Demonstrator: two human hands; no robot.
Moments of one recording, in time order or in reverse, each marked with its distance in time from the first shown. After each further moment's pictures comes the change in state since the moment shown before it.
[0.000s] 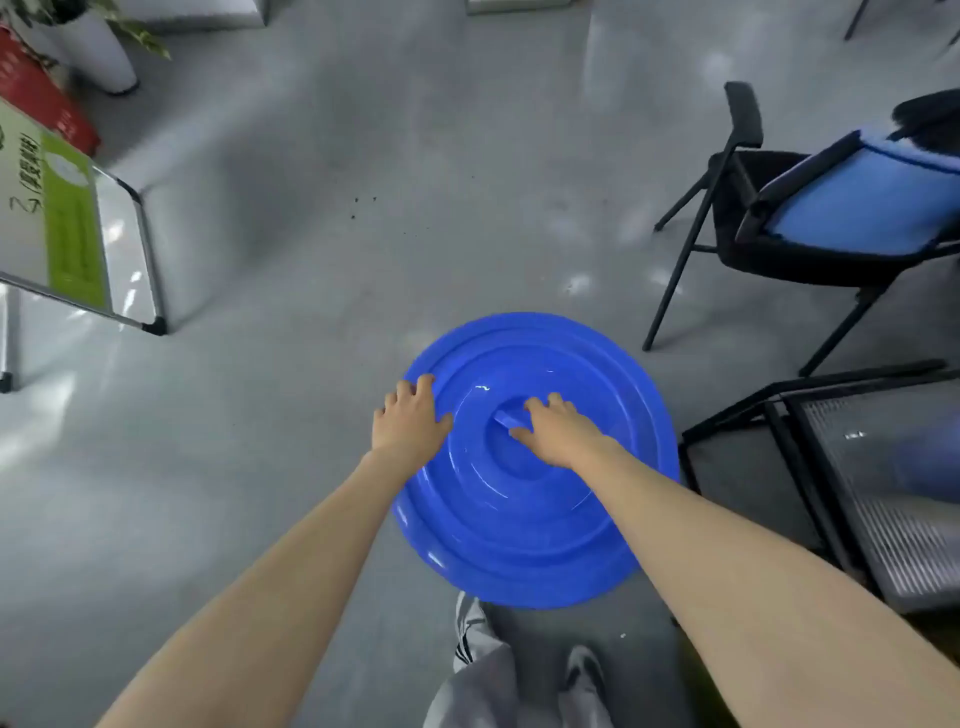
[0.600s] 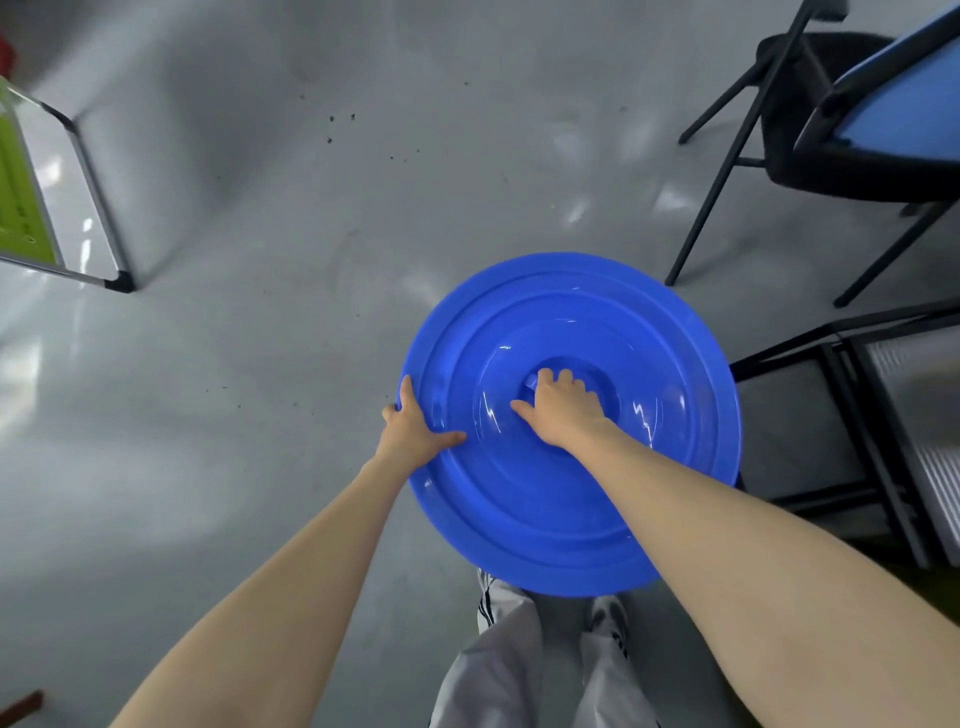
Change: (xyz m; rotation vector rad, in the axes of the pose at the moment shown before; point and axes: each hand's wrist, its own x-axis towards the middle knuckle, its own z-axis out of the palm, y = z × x) left_hand 0.045 -0.080 0.085 -0.475 -0.339 -0.332; right_hand 0.073 -0.034 0.064 -0.002 -0.032 0.179
